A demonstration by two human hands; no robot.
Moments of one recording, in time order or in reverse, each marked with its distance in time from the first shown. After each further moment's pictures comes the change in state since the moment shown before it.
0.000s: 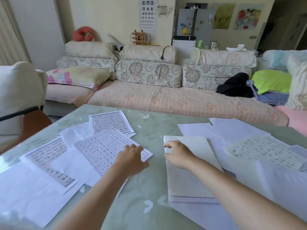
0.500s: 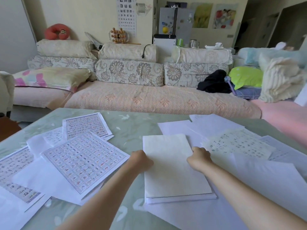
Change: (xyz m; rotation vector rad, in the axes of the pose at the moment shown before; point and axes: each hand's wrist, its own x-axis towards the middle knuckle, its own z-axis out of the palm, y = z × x) left_hand 0.031 0.102 0.030 -0.378 -0.221 -0.186; right_hand -0.015 0.127 -0.039 -0.048 0.189 0.523
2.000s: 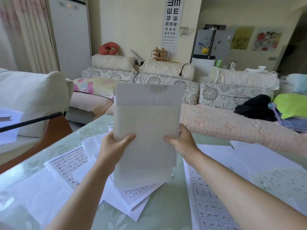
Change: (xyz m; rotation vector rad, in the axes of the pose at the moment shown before) left_hand -0.051 -0.135 -0.179 -1.130 0.549 0.240; right_hand -0.042 -0.237 0.014 0.968 -0.176 -0.642
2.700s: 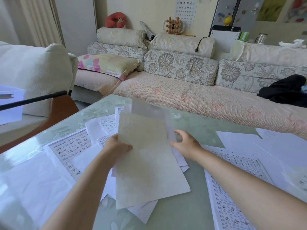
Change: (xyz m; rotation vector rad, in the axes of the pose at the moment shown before) left_hand 0.072 -0.103 -0.037 0.262 -0.033 -0.398; right_hand 0.048 0.107 0.023 -0.695 -0.219 0.184
